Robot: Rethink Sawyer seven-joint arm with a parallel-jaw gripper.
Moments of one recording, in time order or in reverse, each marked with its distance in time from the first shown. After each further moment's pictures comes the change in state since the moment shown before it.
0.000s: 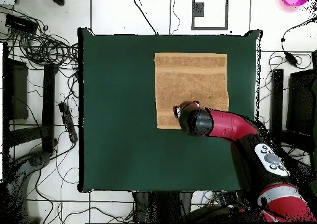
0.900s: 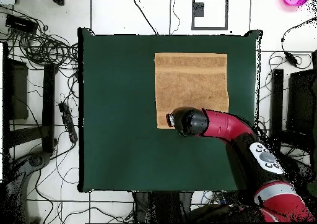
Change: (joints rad) arm 0.002 0.004 0.027 0.024 0.021 0.164 0.000
